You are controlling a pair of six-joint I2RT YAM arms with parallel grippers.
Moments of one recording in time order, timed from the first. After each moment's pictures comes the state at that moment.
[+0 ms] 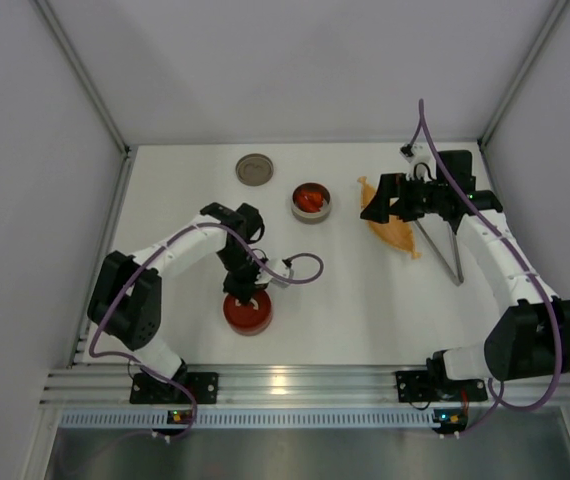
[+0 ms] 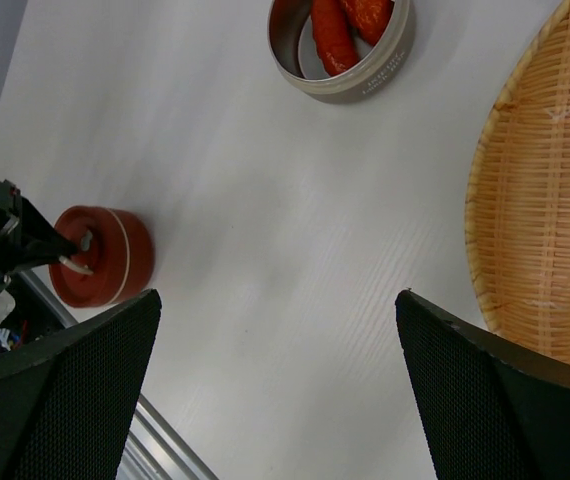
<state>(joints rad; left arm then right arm) -0.52 1.66 1.21 -1.20 0.48 1.20 0.11 1.37 1.21 -0.57 -0.63 0.09</state>
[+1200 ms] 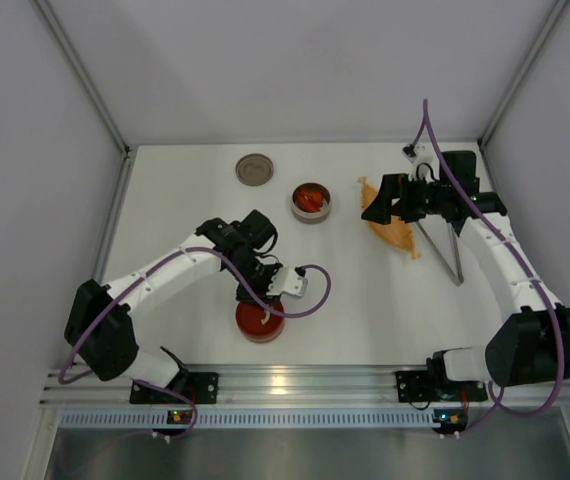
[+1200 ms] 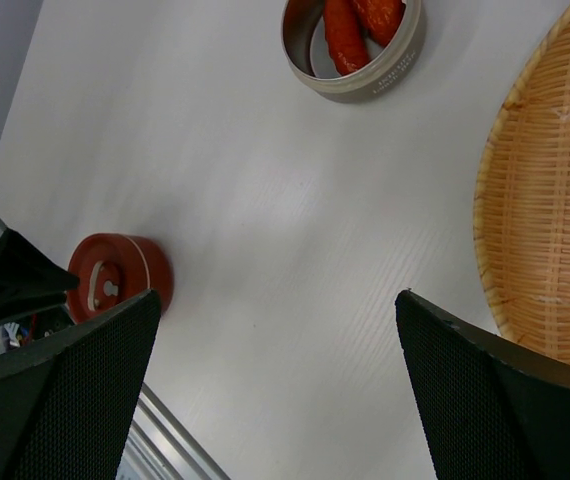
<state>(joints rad) -0.72 1.46 1.16 -1.07 0.50 1.05 0.10 1.34 1.20 -0.59 -0.64 0.10</state>
